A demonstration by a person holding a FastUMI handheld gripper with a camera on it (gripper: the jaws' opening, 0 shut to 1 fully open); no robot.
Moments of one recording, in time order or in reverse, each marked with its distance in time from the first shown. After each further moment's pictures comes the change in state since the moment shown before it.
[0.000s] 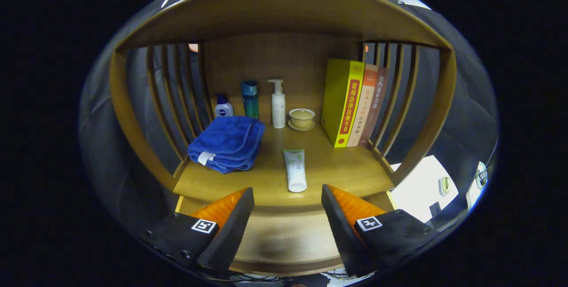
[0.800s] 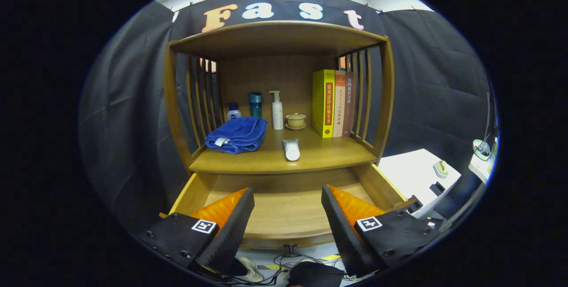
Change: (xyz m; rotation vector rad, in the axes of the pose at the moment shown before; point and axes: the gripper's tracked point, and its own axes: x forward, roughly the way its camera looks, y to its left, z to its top) arm -0.115 -0.012 -0.083 0.023 -0.206 -0.025
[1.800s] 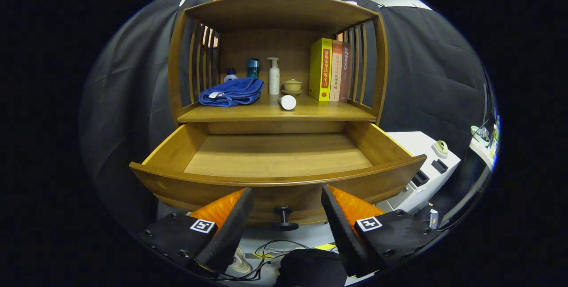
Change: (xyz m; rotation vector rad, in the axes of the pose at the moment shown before) arm -0.003 -0.009 -0.123 -0.043 0.118 -0.033
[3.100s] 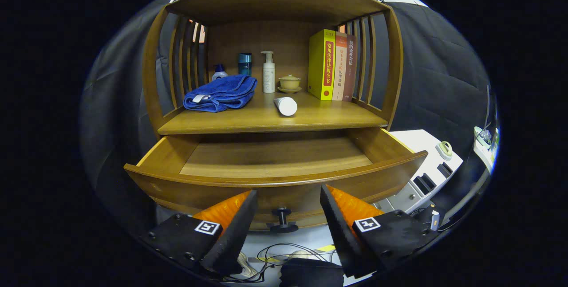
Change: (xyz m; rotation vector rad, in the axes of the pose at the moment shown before) arm 0.060 0.009 0.029 0.028 0.049 -0.018
